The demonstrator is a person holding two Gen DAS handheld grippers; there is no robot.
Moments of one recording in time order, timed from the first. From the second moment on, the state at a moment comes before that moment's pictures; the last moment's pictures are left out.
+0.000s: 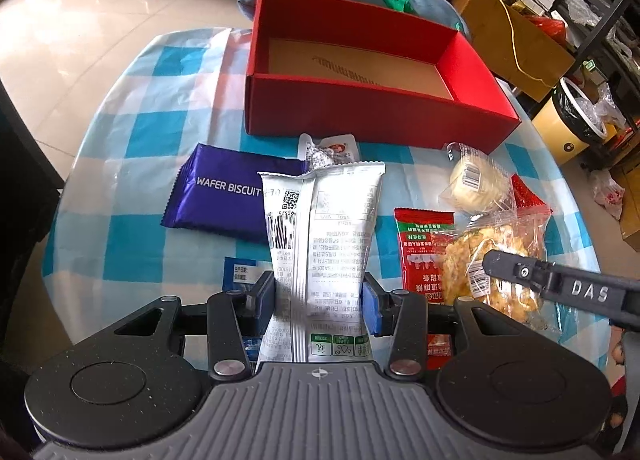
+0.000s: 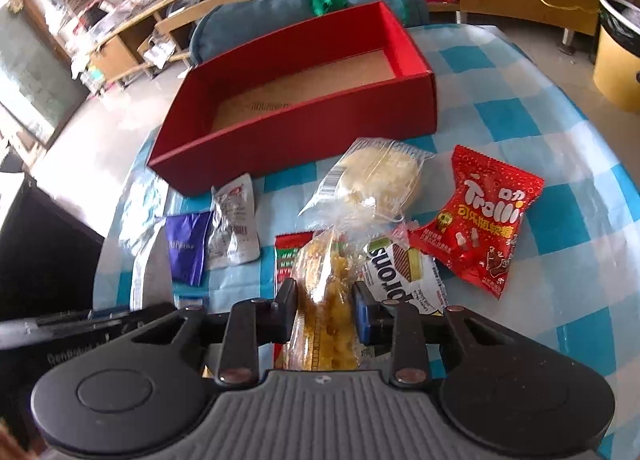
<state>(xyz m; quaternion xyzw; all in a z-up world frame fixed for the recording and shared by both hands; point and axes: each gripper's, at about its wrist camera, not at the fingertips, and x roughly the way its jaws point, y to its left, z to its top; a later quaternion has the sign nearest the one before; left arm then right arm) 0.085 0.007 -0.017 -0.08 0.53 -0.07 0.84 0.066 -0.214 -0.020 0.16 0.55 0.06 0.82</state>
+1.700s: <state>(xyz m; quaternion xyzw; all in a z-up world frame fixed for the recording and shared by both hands) 0.197 -0.033 0.034 -0.06 0.46 -0.06 0.88 0.178 -0.248 0.043 0.22 0.44 0.09 0.87</state>
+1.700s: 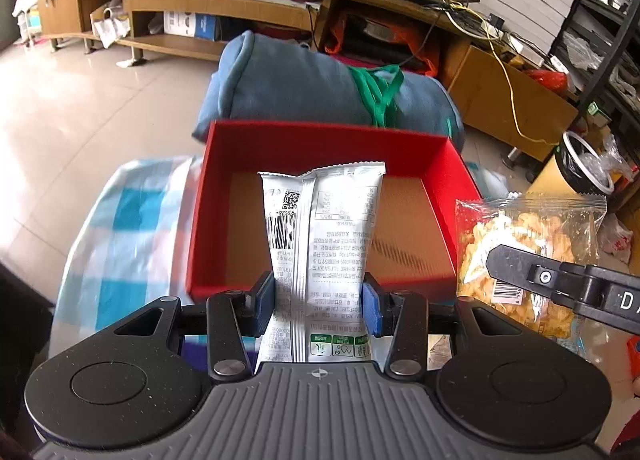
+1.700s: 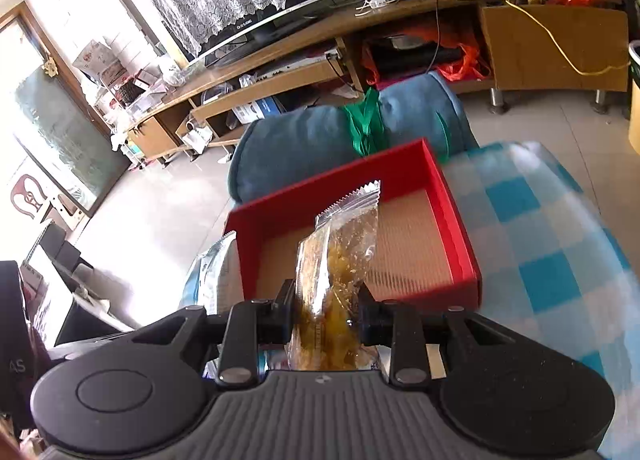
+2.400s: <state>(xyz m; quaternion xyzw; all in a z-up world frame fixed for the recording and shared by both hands) 0.272 -0.057 0.010 -0.02 0.46 -0.02 0.89 0.262 -0.256 -0.006 0.19 0.47 0.07 0.86</state>
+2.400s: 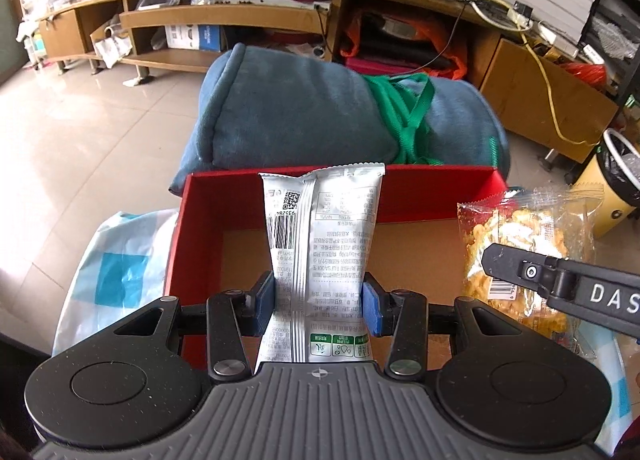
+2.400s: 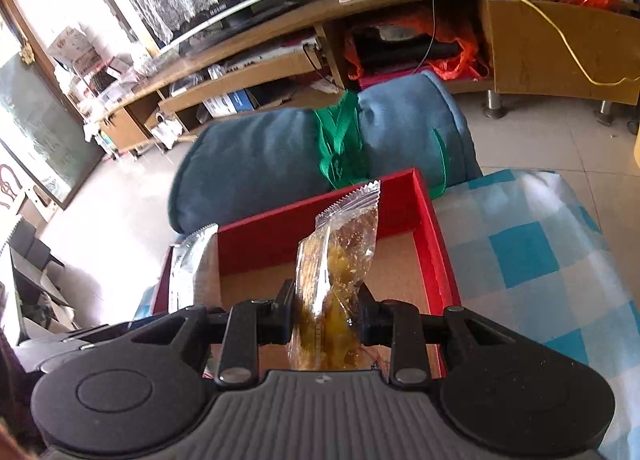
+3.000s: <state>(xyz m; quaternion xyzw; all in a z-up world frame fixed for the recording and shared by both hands) 0.282 -0.064 -0.020 0.02 0.49 -0.01 0.87 0.283 -0.237 -0.045 0.13 0.51 0.07 0.85</state>
